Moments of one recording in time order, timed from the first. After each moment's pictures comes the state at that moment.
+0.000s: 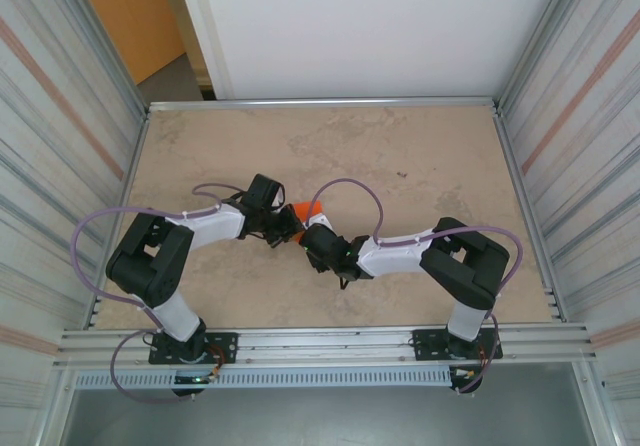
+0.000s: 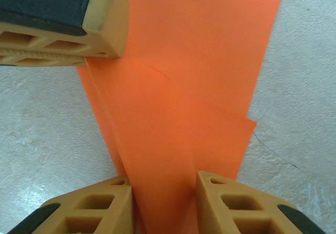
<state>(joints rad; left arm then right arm) -0.52 1.66 0.84 -0.19 0.42 -1.00 1.07 1.76 0.86 -0.08 0.37 0.43</state>
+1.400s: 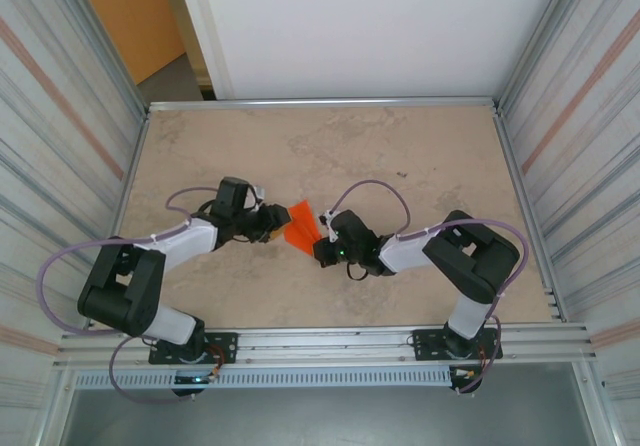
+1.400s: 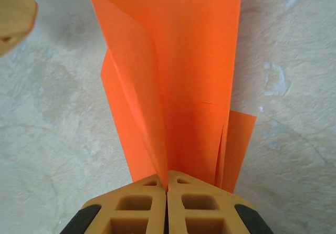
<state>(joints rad) -0.38 1.46 0.66 -0.04 0.55 -0.93 0.87 1.75 0.65 0.37 -0.15 0.58</state>
